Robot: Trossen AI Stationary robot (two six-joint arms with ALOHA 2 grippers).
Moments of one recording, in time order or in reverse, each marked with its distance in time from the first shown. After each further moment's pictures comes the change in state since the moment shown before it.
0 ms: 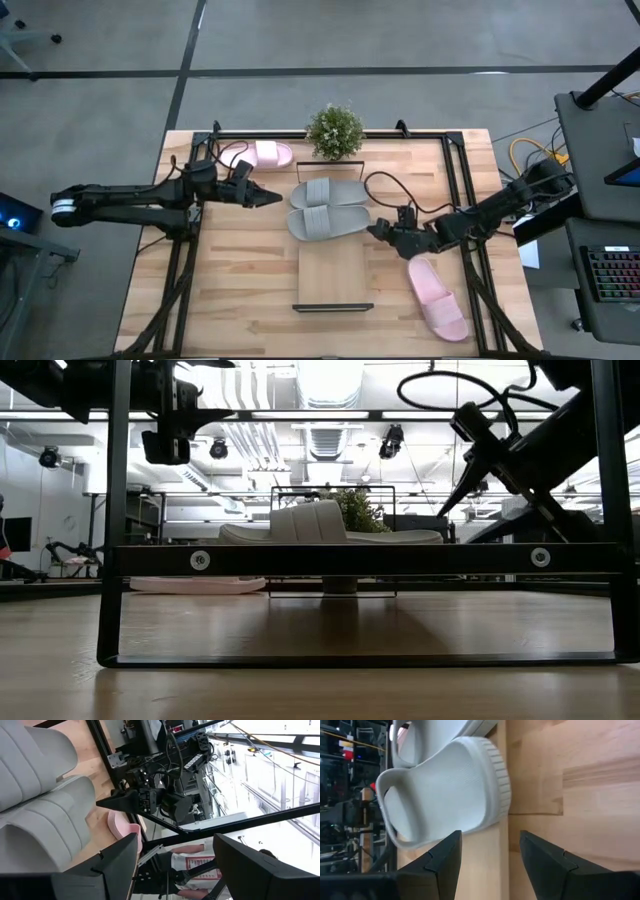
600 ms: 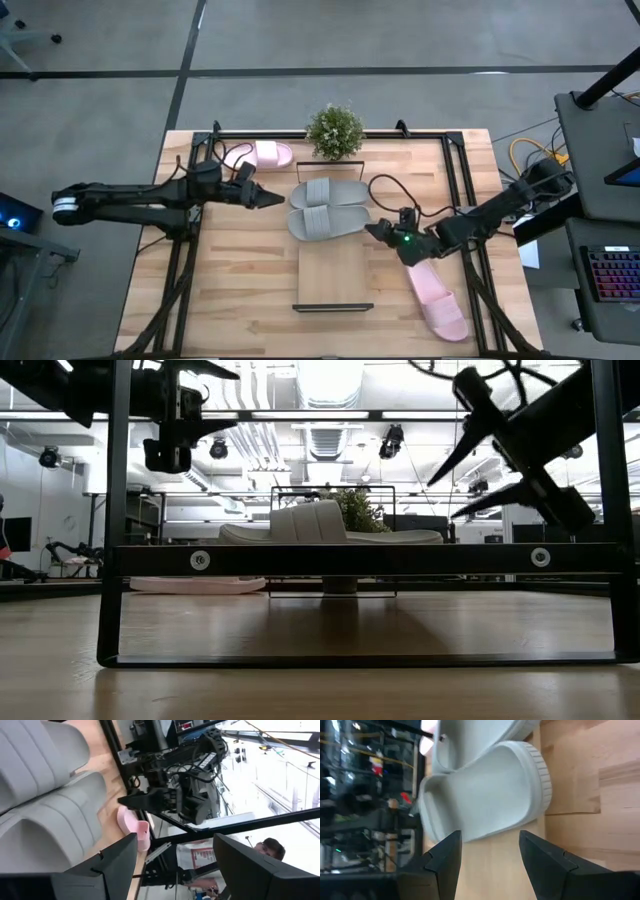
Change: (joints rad) left arm 0.000 0.036 0.000 -0.011 -0.001 0.003; right arm 0.061 0.000 0.062 -0.002 0.138 0.031
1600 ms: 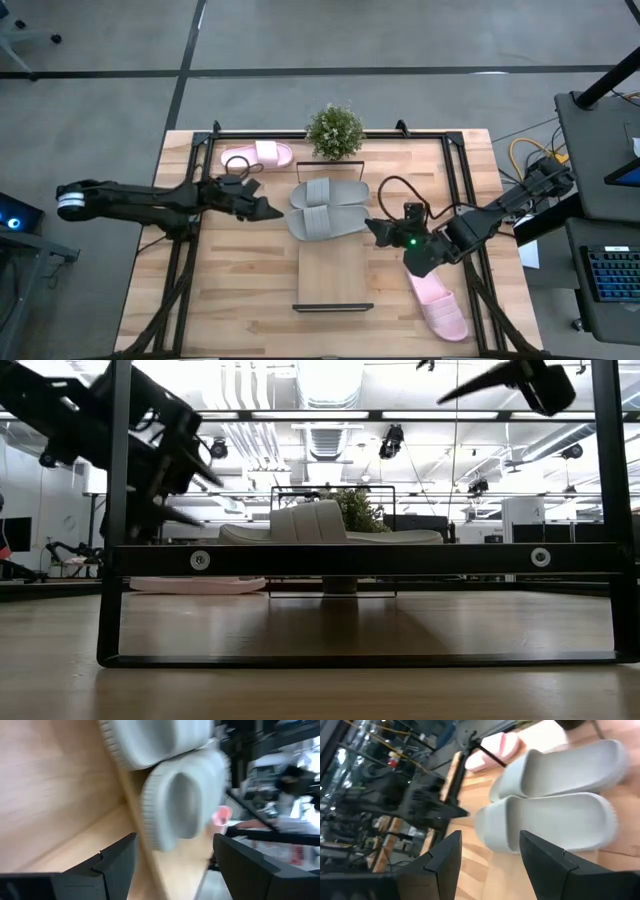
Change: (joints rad) left arm 0.002 0.103 -0.130 -0.168 -0.037 0.006; right arm 0.104 -0.020 0.422 -0.464 0.200 -0.212
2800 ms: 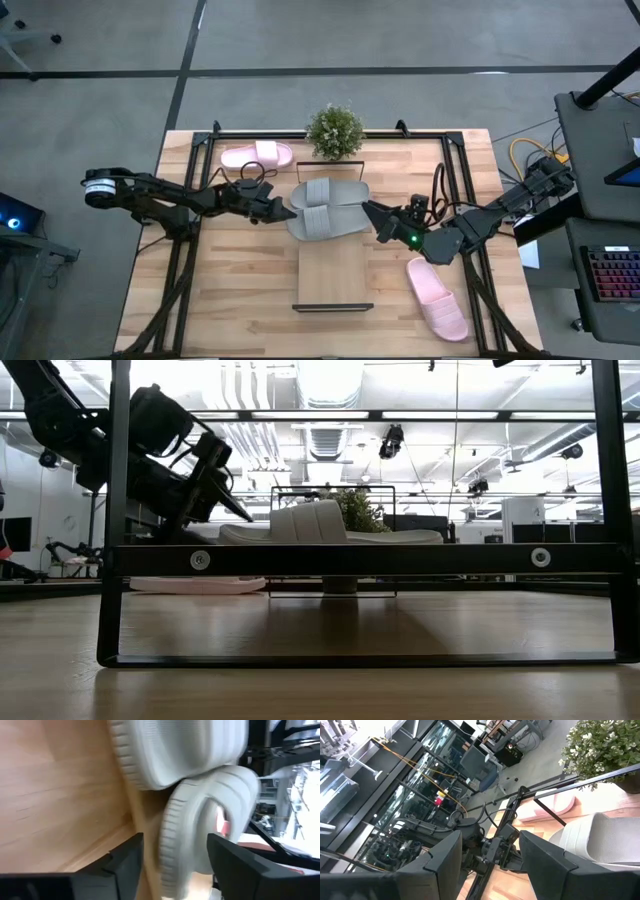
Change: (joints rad) left arm -0.012 0.351 0.000 0.345 -0.036 -0.083; right arm -0.002 -0.011 0.002 0.561 0.214 -0.558
